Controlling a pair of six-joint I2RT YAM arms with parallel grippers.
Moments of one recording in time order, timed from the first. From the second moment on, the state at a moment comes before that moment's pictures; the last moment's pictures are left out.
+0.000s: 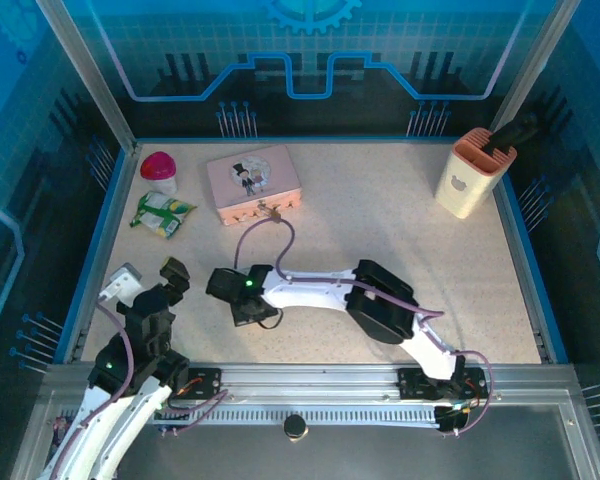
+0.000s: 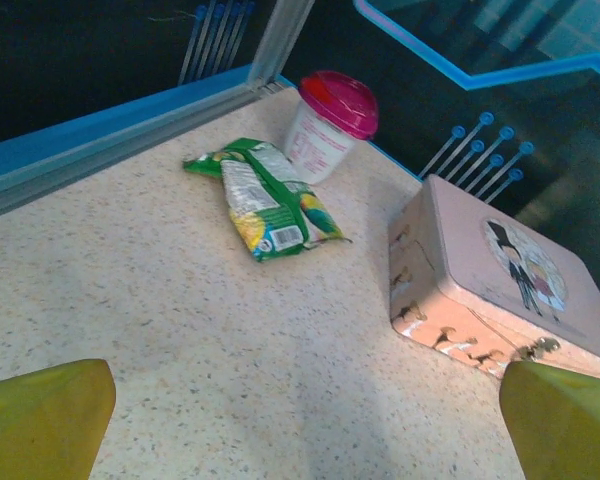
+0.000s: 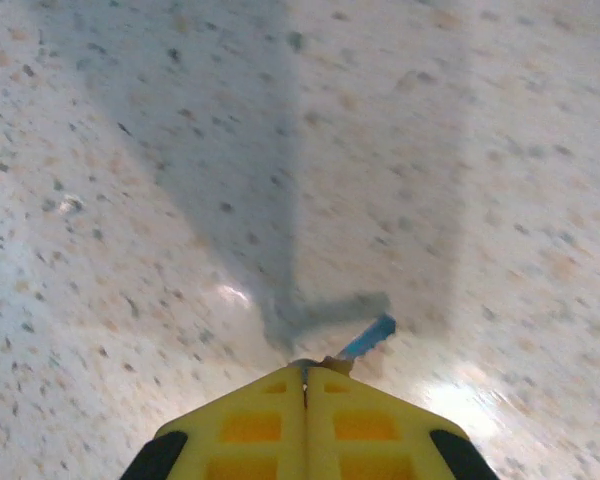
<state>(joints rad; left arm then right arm) -0.40 0.11 0.39 -0.68 -0.73 -0.77 1.22 2.16 1.66 -0.81 0.13 0.98</state>
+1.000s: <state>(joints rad) -0.54 0.80 0.21 0.42 0.32 -0.53 0.85 1.15 0.90 -0.23 -0.05 0.86</state>
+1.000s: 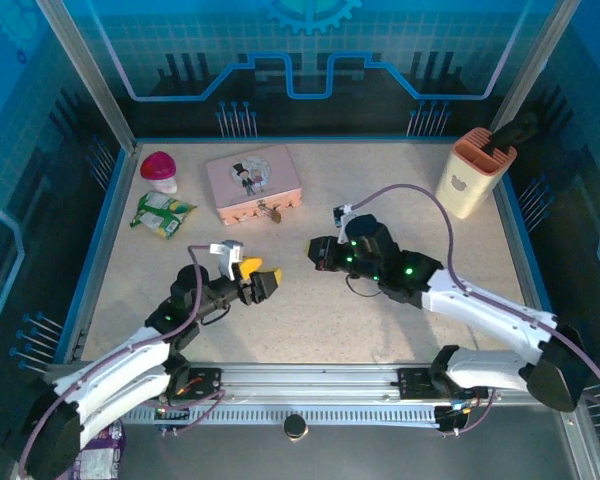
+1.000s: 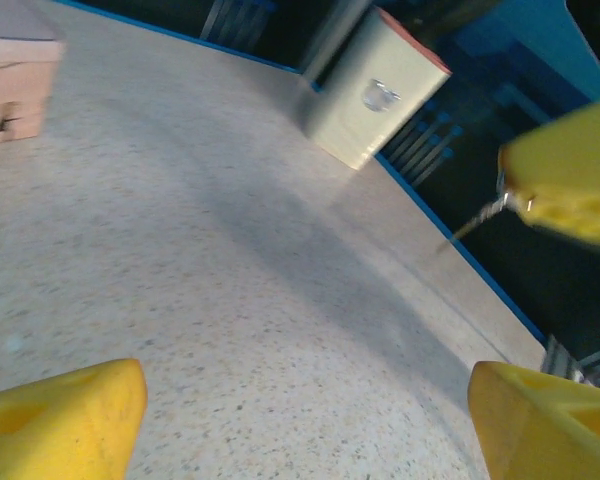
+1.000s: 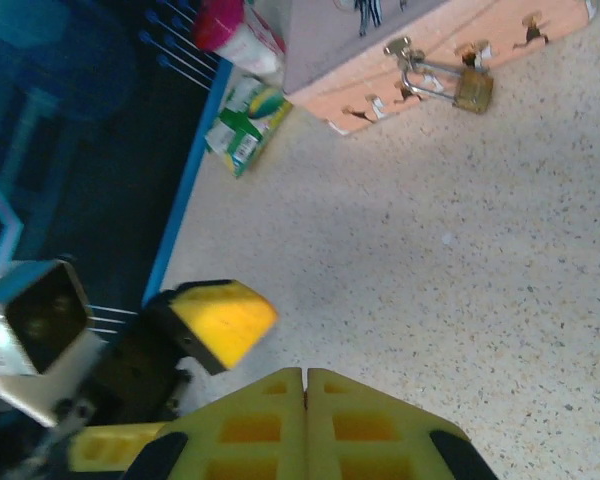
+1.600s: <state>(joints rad) -0.59 1.38 0.28 1.21 0.65 -0.29 0.84 1.00 0.82 -0.24 -0.15 0.87</state>
